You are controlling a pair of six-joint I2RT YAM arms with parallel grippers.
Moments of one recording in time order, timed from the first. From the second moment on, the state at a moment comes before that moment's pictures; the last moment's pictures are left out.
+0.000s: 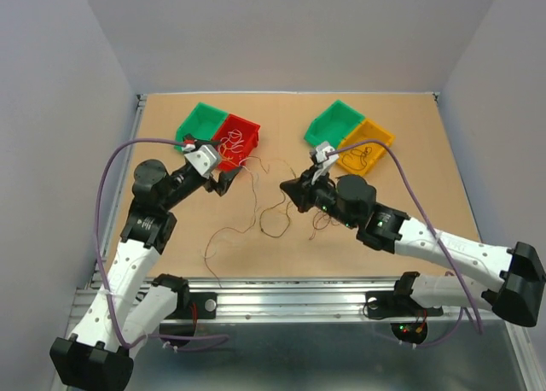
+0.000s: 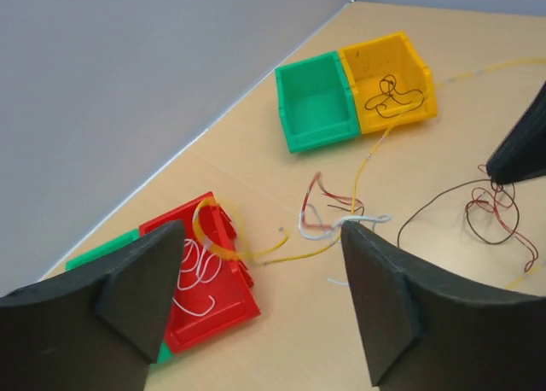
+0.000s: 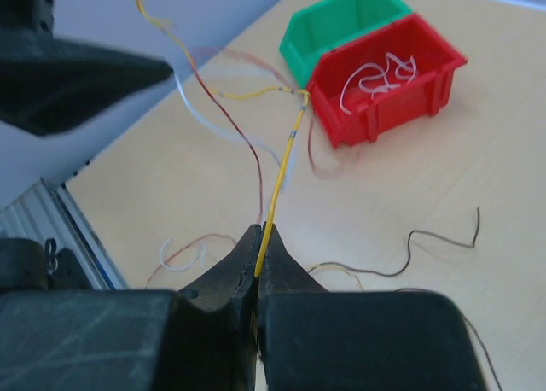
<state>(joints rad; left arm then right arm) -0.26 0.77 0.73 0.05 0.57 0.30 1.00 1.12 0.78 0.22 0.15 0.31</state>
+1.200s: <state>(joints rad) -0.28 1.18 1.05 0.37 0.64 -0.12 1.00 1.43 1.70 -0.05 0.24 0.08</state>
